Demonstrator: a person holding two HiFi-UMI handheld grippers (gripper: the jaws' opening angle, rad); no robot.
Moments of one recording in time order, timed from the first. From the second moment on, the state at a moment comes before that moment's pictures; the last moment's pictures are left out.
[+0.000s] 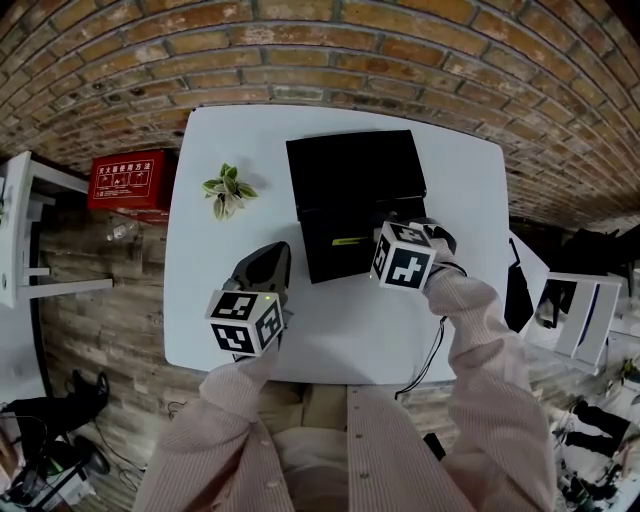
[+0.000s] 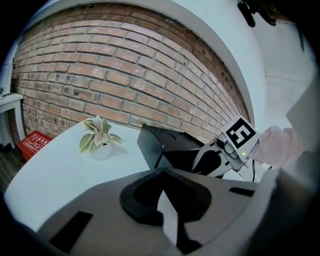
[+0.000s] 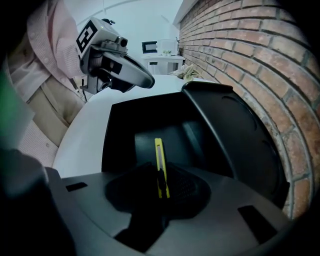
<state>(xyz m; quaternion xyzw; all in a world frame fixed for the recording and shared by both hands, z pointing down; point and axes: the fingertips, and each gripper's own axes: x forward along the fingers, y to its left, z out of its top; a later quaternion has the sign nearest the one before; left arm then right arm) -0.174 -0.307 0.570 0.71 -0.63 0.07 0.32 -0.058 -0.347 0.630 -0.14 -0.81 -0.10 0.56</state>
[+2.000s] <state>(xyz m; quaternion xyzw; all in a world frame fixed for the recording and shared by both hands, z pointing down) -0.160 -0.281 0.424 0.76 -0.63 -0.01 0.16 -0.034 -0.339 0.432 0.19 -0.97 0.11 0.08</state>
